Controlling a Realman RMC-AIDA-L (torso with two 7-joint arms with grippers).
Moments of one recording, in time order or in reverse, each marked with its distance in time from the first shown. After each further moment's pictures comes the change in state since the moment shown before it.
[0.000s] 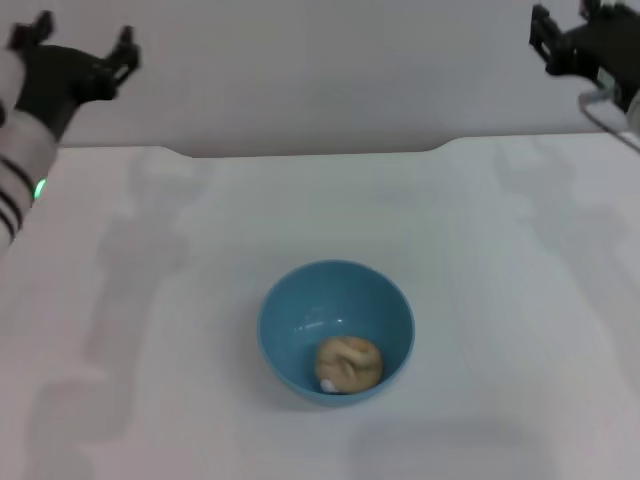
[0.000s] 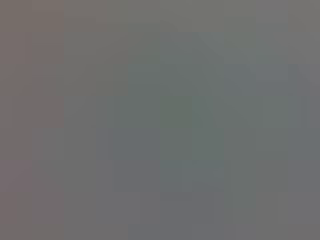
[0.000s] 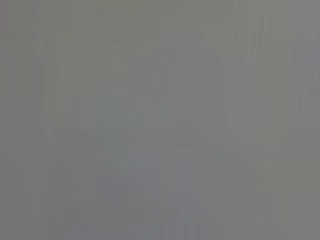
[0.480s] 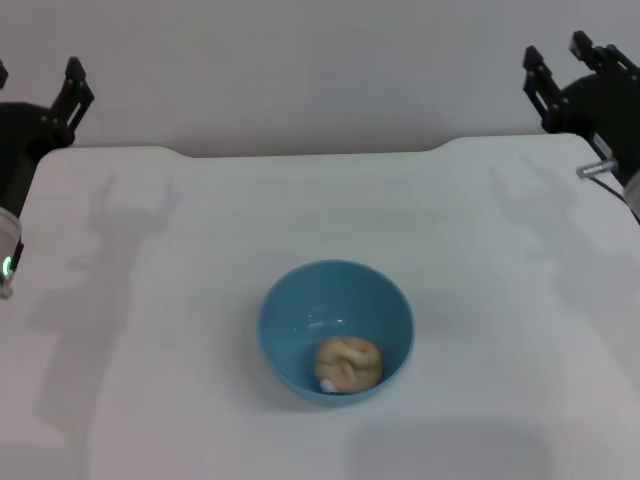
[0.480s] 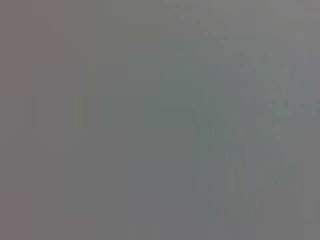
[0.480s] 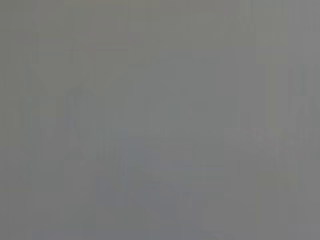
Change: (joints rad) left arm -0.035 0.001 0.121 -0.477 0.121 0.625 -0.489; right arm 0.011 0.005 -0.022 0.459 0.027 -0.669 -0.062
